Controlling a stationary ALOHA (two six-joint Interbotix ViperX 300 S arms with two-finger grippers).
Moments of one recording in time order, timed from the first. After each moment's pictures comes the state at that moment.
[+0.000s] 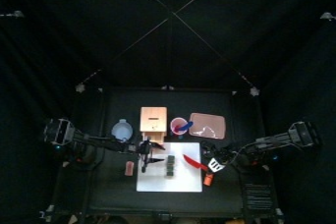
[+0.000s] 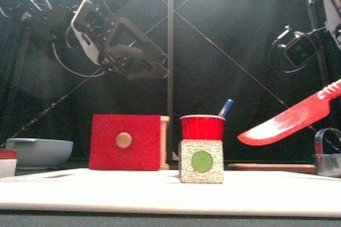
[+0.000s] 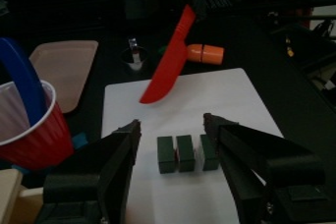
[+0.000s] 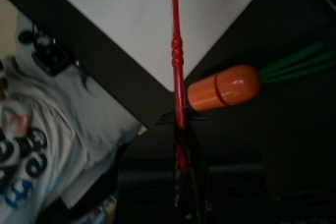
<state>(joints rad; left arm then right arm) -0.05 -0.09 0.89 0.04 -0.49 0.04 0.24 -0.56 0.98 0.30 0.60 1.18</state>
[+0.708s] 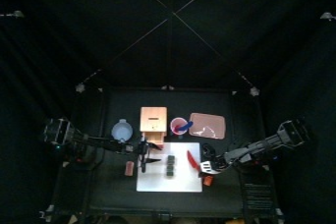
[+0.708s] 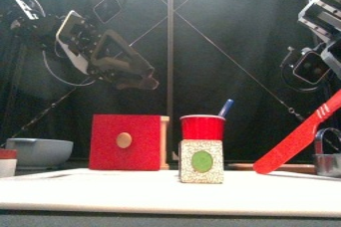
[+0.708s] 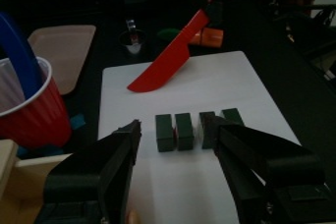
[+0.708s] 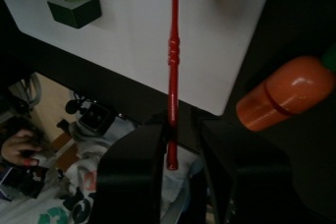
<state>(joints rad) -0.04 -0.09 0.96 0.05 -0.54 0.04 0.34 -0.34 0.94 0.21 0.35 1.56</state>
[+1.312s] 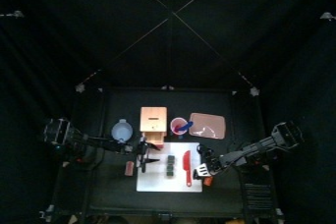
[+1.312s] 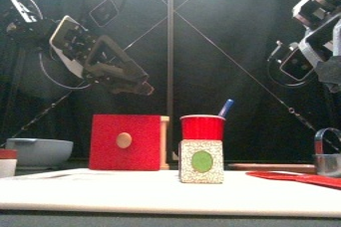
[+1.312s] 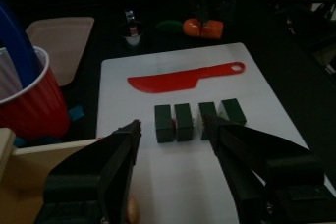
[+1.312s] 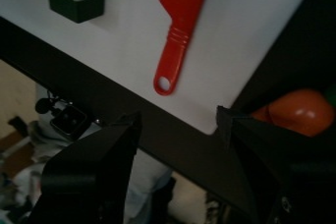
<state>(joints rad) -0.04 -0.09 0.96 0.05 -0.54 0.04 0.32 -0.29 0.84 -0.13 0.43 1.45</state>
